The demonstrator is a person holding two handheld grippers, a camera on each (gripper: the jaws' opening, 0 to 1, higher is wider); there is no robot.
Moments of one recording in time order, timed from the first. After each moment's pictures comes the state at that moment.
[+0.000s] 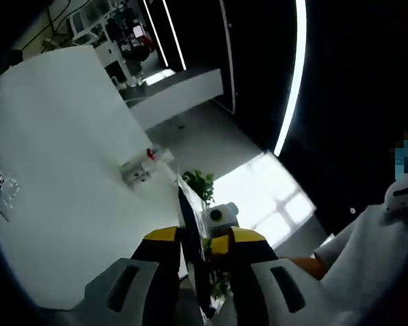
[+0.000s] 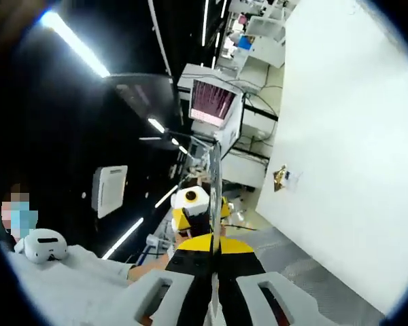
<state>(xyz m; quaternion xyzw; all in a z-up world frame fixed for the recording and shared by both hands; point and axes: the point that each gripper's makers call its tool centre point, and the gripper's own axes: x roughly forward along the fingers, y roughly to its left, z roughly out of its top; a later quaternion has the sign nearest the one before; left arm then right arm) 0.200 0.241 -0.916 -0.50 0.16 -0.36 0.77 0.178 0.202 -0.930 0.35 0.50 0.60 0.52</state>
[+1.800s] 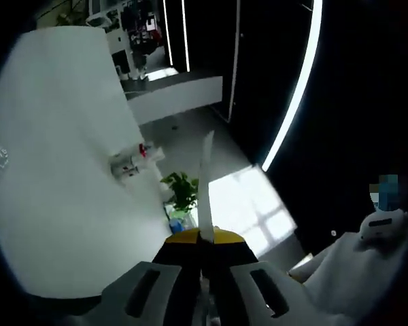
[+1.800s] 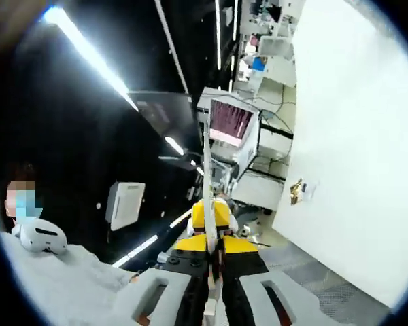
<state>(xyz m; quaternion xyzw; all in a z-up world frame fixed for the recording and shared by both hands) 0.198 0.245 -0.908 -0.56 0.15 -0.37 0.73 0.169 0.208 -0.918 0.40 0.40 0.62 0.54</state>
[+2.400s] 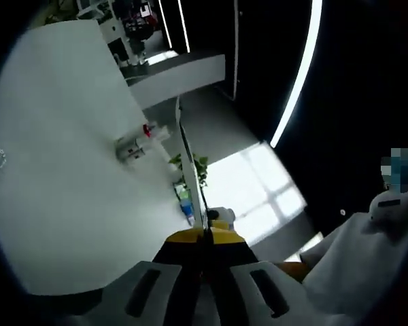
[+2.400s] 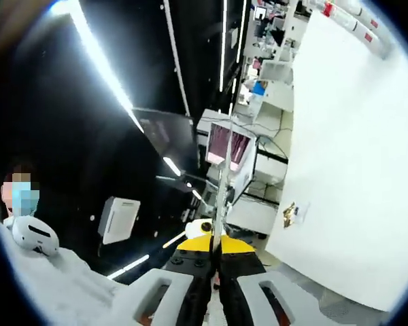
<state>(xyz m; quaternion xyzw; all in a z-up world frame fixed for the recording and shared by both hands) 0.190 0.217 -0.921 -0.51 0.20 -0.39 0.74 0.195 0.192 -0.920 0.43 0.36 0.57 0.60</state>
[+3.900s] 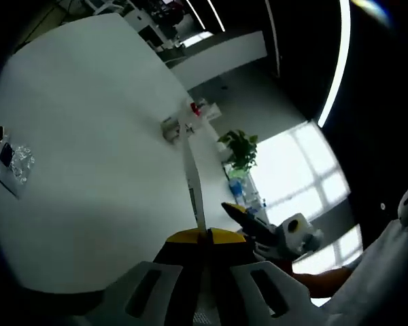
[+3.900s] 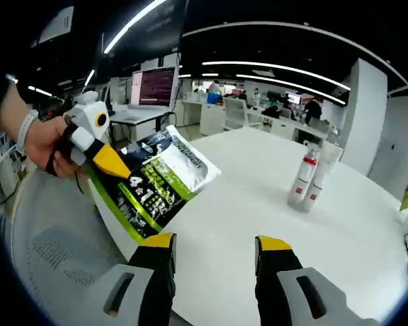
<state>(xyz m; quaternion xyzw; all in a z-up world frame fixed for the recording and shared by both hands) 0.224 0.214 -0.984 -0.44 0.34 -0.31 0.78 0.241 0.112 -0.998 -0.16 0.21 0.37 0.89</state>
